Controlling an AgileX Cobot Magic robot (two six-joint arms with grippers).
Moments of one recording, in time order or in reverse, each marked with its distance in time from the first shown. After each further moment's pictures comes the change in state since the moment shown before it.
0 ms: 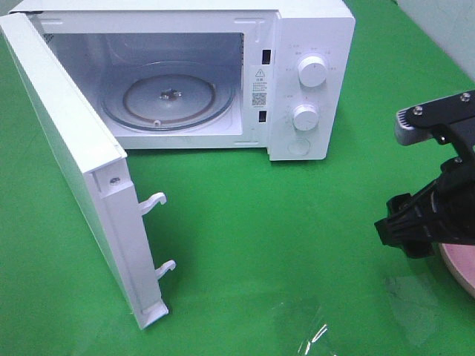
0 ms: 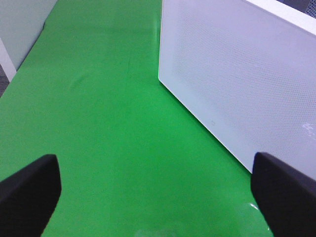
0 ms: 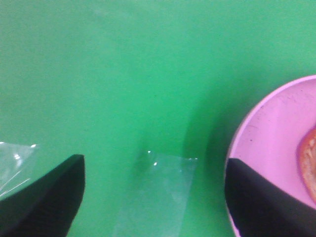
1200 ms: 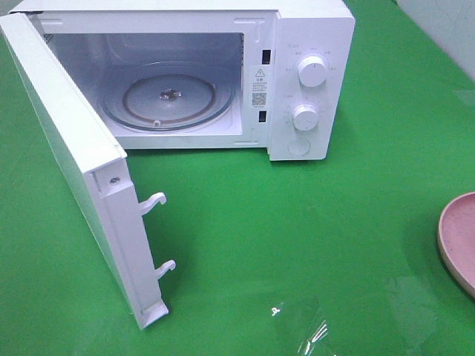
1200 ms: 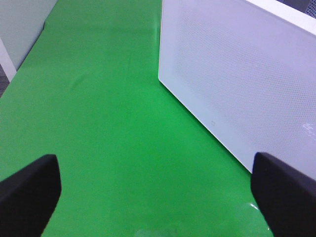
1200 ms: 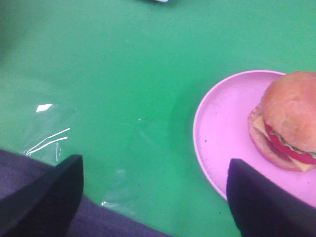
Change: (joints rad) left arm 0.000 0.000 0.000 0.000 0.000 0.000; right arm -0.126 -0.912 0.064 0.270 0.457 -0.411
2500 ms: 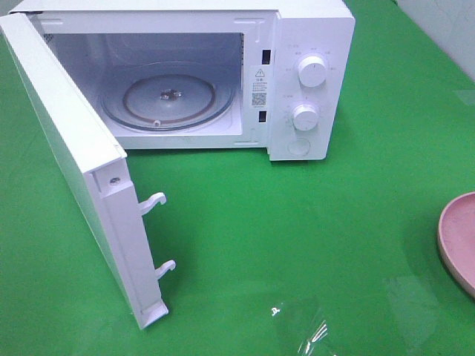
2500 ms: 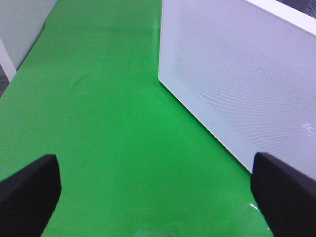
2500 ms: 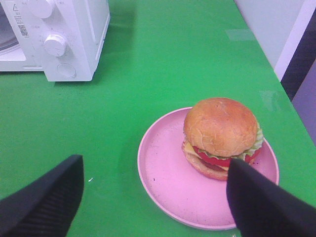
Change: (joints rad) left arm 0.000 0.000 0.000 0.000 0.000 0.000; right arm -0.326 -0.291 0.001 0.022 0.000 -0.021
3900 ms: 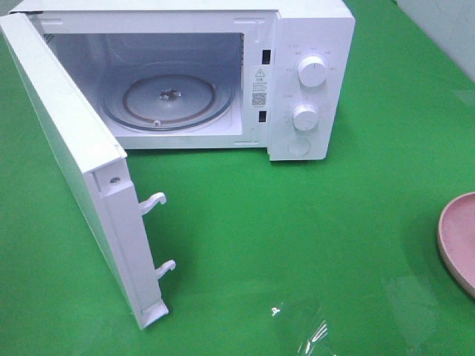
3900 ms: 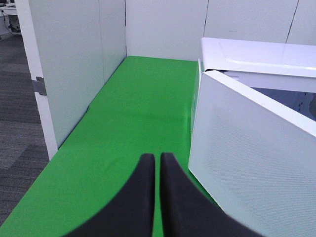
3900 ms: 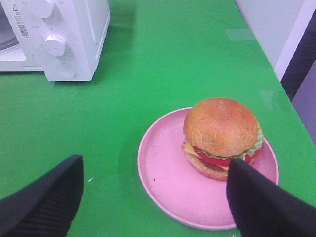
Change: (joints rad) left arm 0.000 0.019 0.028 0.110 -0.356 -0.105; right arm 0.000 0.000 0.000 0.000 0.000 0.000
